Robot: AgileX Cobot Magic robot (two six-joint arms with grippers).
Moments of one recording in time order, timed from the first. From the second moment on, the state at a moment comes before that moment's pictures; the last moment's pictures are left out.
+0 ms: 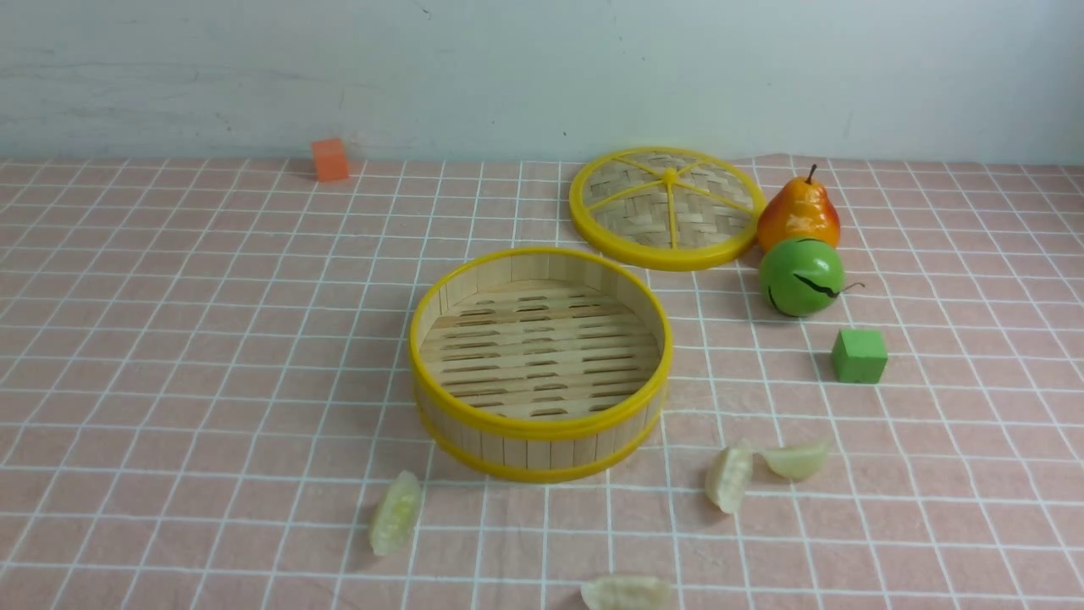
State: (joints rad) right arm -0.05 -0.01 0.01 0.02 0.39 0.04; left arm -0.01 -0.01 0.03 0.00 0.39 -0.34
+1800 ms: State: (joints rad) right arm -0.05 0.56 -0.48 0.85 0.60 -0.53; left arm -0.03 0.75 -0.69 -0.40 0.91 -0.01
